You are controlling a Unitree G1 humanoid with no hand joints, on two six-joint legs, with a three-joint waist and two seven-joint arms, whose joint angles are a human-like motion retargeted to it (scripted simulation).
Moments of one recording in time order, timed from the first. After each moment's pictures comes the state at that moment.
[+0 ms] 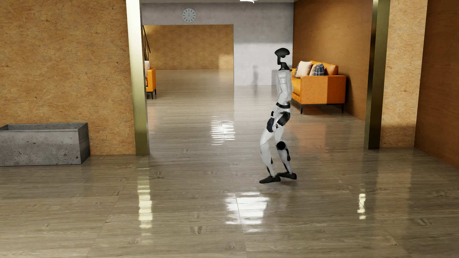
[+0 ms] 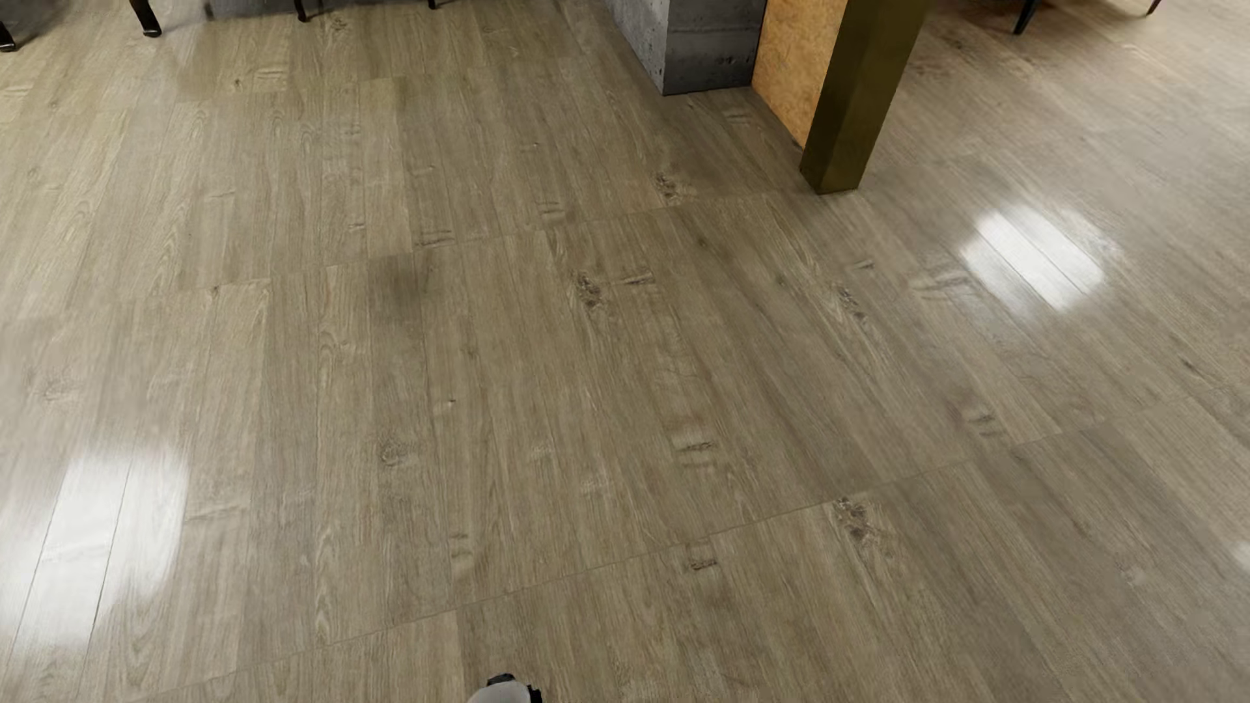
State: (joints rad) body -0.61 -0.18 0.02 0.23 0.04 0.03 0.15 -0.15 0.03 0.88 0.47 0.10 0.21 -0.21 -0.47 0.15 -0.15 0.02 0.03 -0.29 -0.09 0.81 0.70 0.65 -0.69 0.35 0.23 0.05 -0.03
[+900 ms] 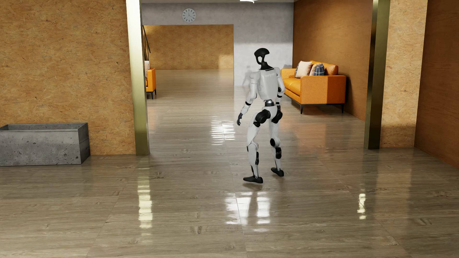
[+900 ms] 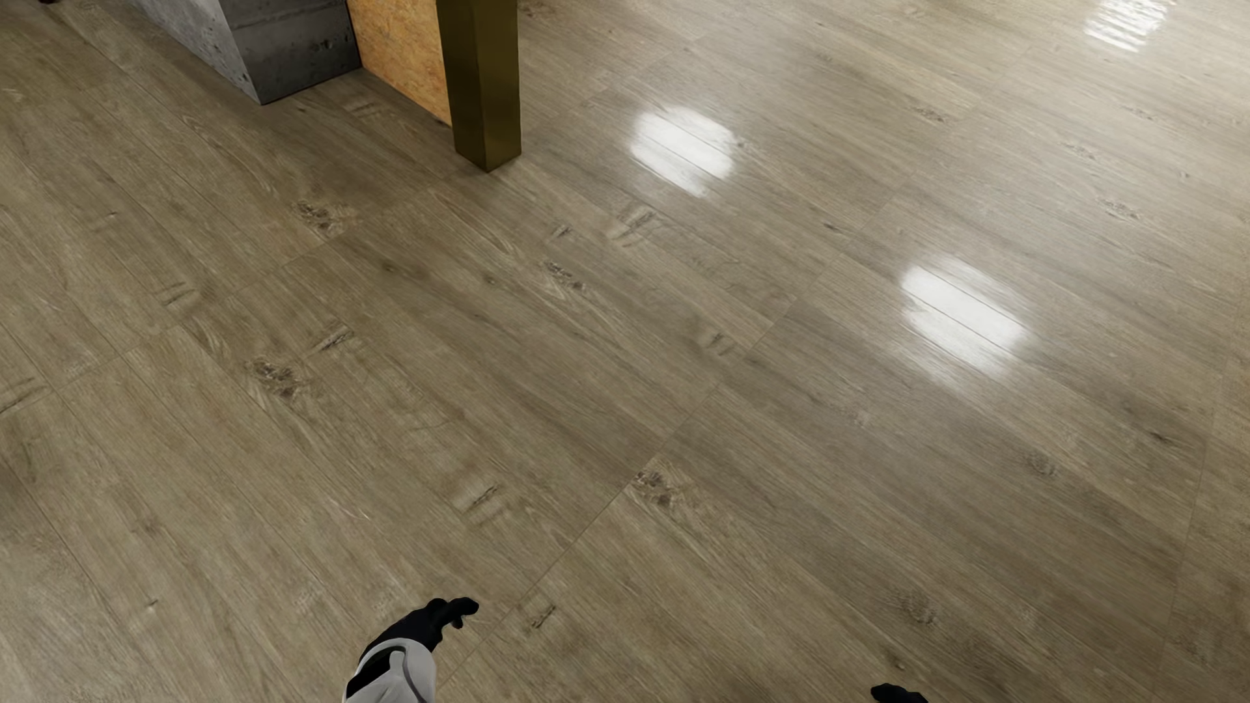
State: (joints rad) body -0.33 -0.29 0.00 0.19 -0.24 -0.12 0.36 -0.26 0.02 0.42 0.32 -0.13 0.14 -0.20 -0.20 0.24 -0.18 0.00 0.13 -0.35 -0.06 0.83 0.69 0.56 -0.78 0.34 0.21 0.10 0.06
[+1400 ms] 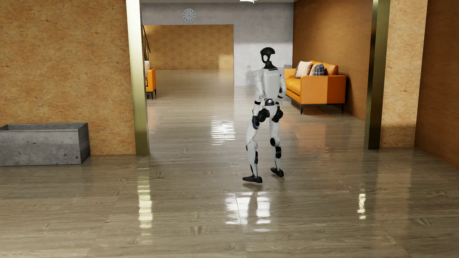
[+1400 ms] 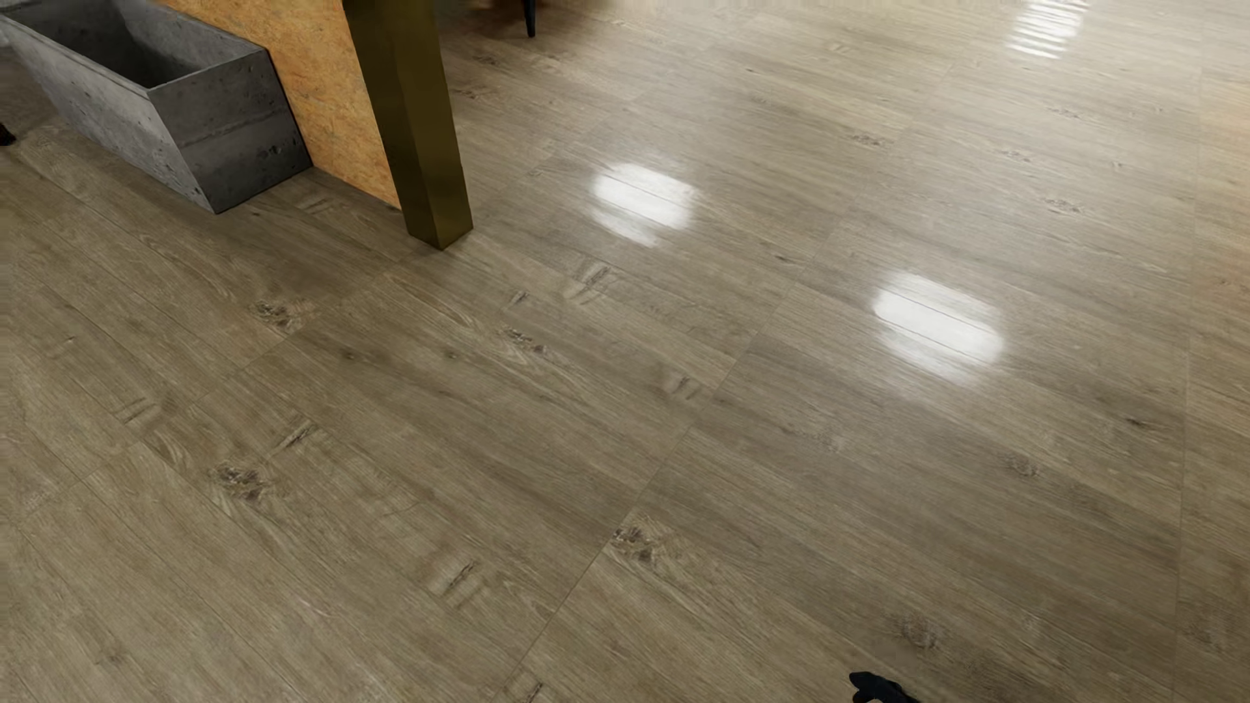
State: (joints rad) body -0.19 -0.20 -0.01 0.32 -0.12 -0.02 0.42 -0.20 -0.01 0.45 0.36 0.25 0.17 -0.24 -0.29 0.07 -0.11 -0.10 0.08 -0.12 -0.08 0.94 0.63 0.48 -0.72 0.43 0.19 -0.02 0.01
